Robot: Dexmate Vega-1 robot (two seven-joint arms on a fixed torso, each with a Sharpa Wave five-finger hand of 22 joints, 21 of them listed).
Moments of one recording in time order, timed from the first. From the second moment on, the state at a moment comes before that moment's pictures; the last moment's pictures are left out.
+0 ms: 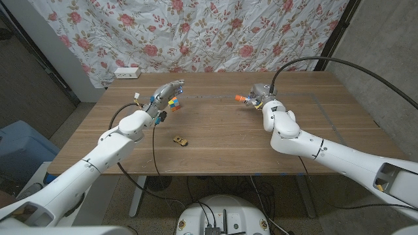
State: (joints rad) left arm 0.93 0.74 0.37 -1.71 -0.49 -0.04 0.12; left_hand 0.30 0.03 0.75 -0.19 0.18 0.28 -0.02 0.23 0.17 0.29 -0.10 0.22 0.18 0.18 -0.04 0.18 0.16 0.21 0.01 0.19 0.17; right arm -0.54 -0.72 -1.01 -1.93 -0.69 -0.95 0.04; right_hand 1.03 -0.02 0.34 -0.16 0.18 0.96 -0.18 0.42 0.19 1.06 -0.22 0.23 0.20 0.43 -0.04 0.45 0.23 0.32 0.02 0.19 0.16
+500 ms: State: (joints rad) left arm 0.90 0.78 0.38 -1.73 -0.43 -0.03 0.07; left_hand 0.38 -0.03 0.74 -0.20 0.18 0.32 -0.03 0.24 0.17 0.32 -0.10 0.22 0.18 0.19 -0.02 0.18 0.17 0.21 0.02 0.19 0.17; right arm -0.59 -0.72 -0.95 -1.97 -0.71 -0.90 0.03; right_hand 1.03 -0.02 0.33 -0.15 0.19 0.96 -0.18 0.42 0.19 1.06 -0.22 0.23 0.21 0.43 -0.04 0.45 0.23 0.32 0.02 0.19 0.16
